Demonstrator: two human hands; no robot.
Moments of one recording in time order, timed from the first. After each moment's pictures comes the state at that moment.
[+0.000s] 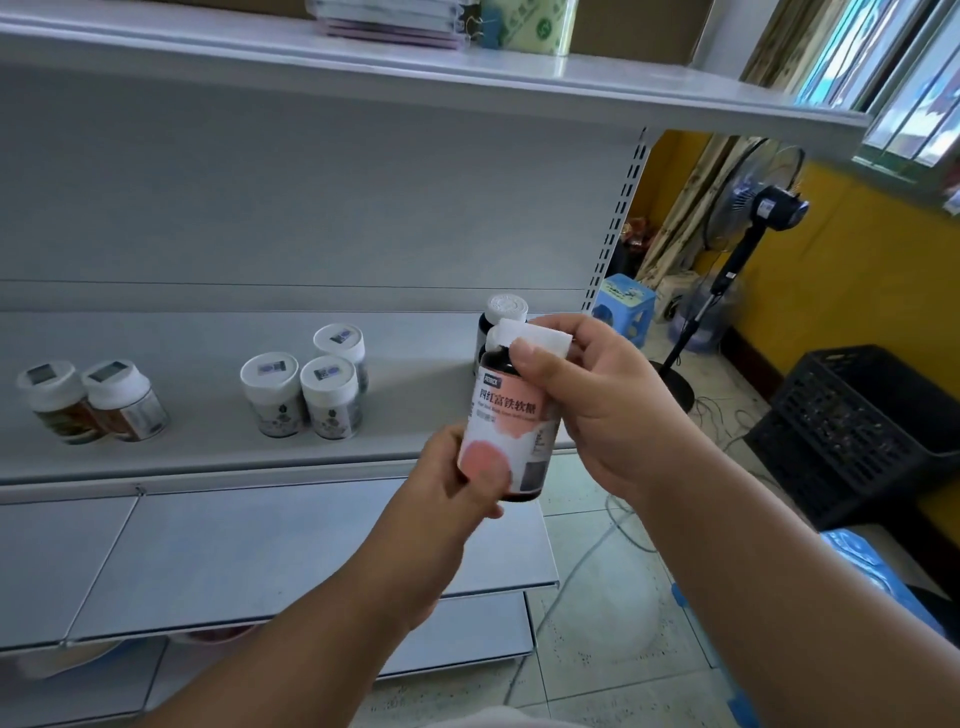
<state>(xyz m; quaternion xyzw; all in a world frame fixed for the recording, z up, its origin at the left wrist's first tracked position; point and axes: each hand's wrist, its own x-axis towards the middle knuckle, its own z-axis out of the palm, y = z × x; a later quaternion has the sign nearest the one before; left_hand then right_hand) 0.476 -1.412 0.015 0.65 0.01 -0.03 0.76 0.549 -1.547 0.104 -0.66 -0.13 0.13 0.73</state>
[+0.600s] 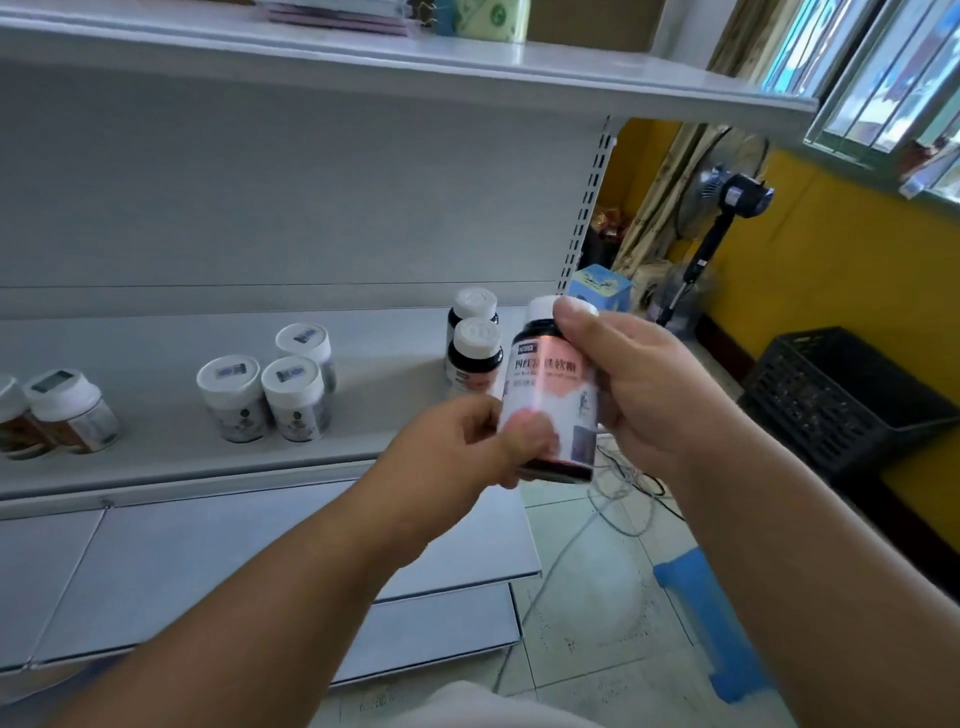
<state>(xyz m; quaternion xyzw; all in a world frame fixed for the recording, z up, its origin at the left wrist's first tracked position) 0.504 -1.424 0.060 0.74 -0.04 -0.08 0.67 0.558 -1.586 0.115 -0.70 -0.06 0.13 0.70</state>
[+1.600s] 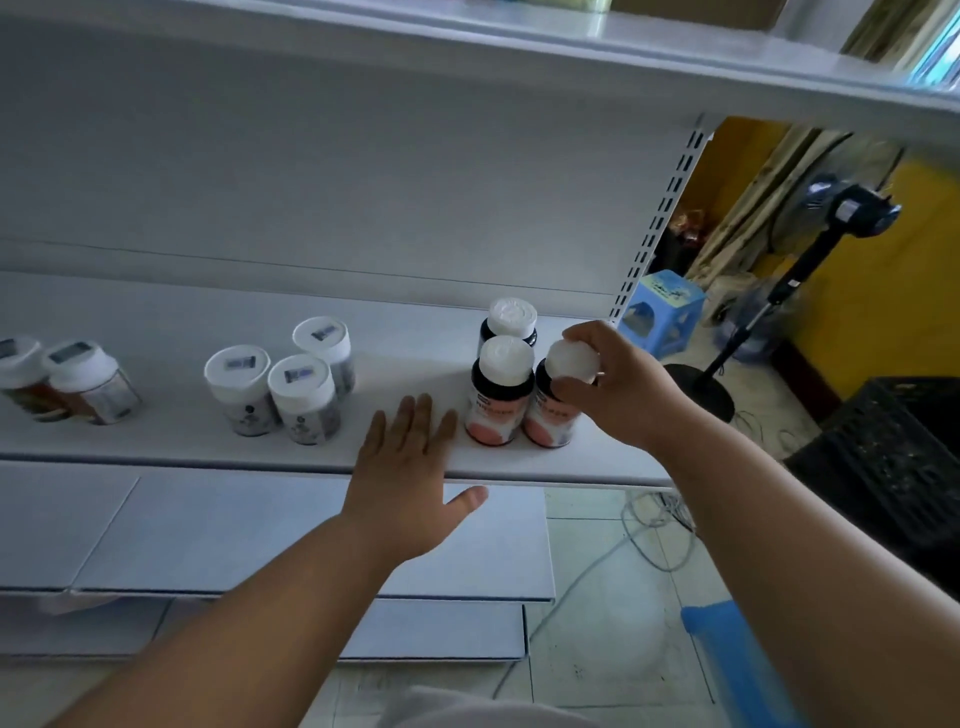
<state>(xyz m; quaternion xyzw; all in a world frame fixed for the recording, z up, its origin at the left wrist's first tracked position) 0.582 -1.391 -0.067 1.00 0.05 -0.03 0.06 0.696 -1.594 0.040 -0.92 -0.18 0.04 0.33</state>
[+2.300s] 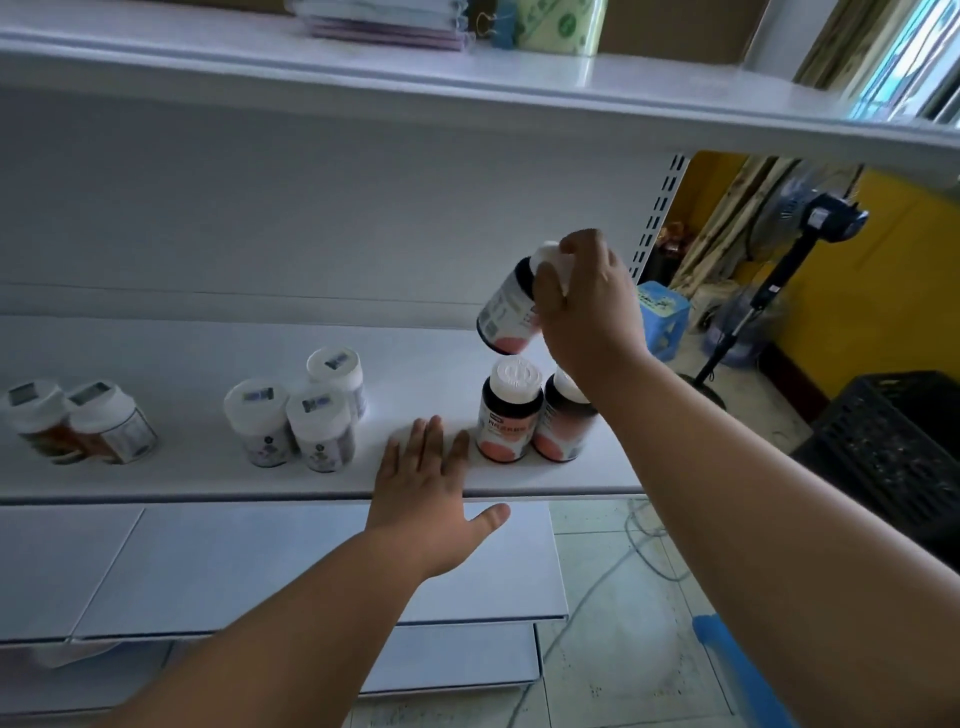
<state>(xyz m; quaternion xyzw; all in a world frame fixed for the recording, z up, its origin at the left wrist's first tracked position) 0.583 -1.392 -0.056 0.99 0.05 -0.08 0.04 0.708 -1.524 0.089 -0.89 -0.19 -0.23 0.33</state>
